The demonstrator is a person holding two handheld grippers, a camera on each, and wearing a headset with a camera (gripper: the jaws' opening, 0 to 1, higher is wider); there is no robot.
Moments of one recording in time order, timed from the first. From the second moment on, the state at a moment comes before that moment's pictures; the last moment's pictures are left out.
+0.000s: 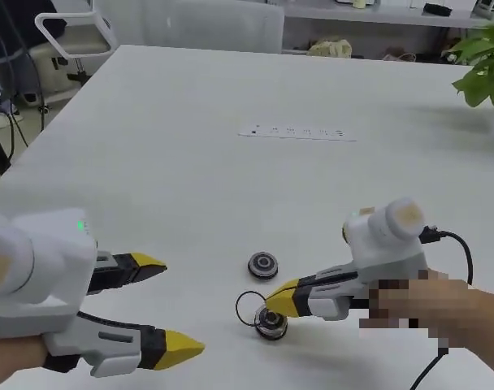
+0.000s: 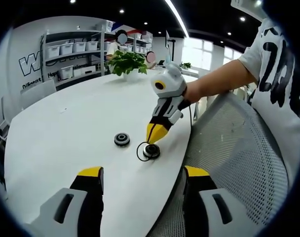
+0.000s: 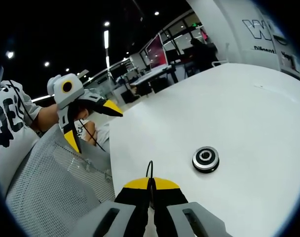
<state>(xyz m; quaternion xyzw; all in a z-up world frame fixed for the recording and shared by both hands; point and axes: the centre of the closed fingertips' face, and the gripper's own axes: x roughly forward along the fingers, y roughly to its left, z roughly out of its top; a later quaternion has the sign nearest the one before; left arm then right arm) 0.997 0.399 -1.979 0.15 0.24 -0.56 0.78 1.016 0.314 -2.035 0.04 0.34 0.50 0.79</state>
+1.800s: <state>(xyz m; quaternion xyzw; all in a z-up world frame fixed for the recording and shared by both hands) 0.997 0.412 -1.983 0.14 0.26 -0.54 0.79 1.049 0.348 -2.055 0.02 0.33 0.47 0.82</state>
